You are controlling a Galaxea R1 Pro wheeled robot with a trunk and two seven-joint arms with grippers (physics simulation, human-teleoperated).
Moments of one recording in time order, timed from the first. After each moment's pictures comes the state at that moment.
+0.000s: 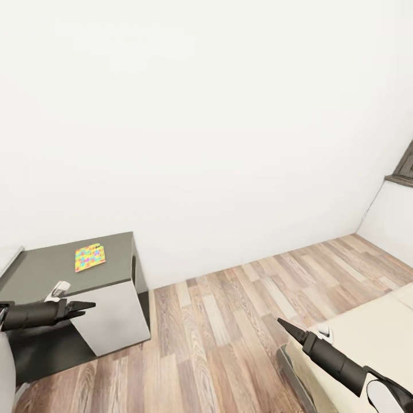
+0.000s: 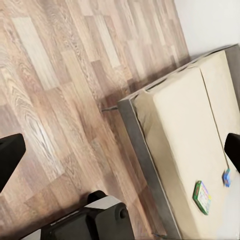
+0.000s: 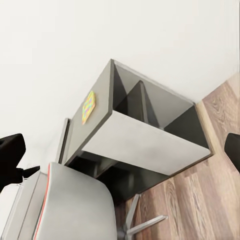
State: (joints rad) left arm -0.63 0.57 0.17 -0.71 0.03 0.85 -1.34; right arm -0.06 -0.31 -0.05 -1.33 -0.99 0.55 0.62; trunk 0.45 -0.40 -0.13
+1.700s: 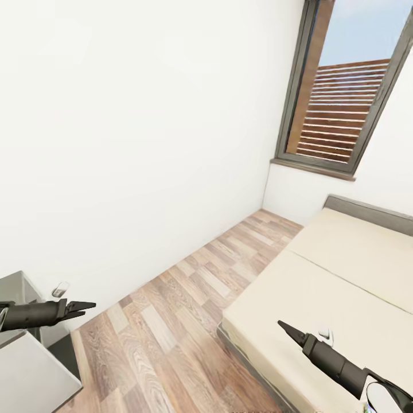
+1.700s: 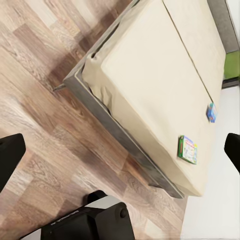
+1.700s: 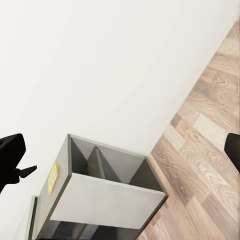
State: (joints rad) left arm -0.63 0.57 0.16 -0.71 0.03 0.85 -1.34; right arm -0.06 -0.31 -0.05 -1.30 -0.98 0.54 0.62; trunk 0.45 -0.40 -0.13
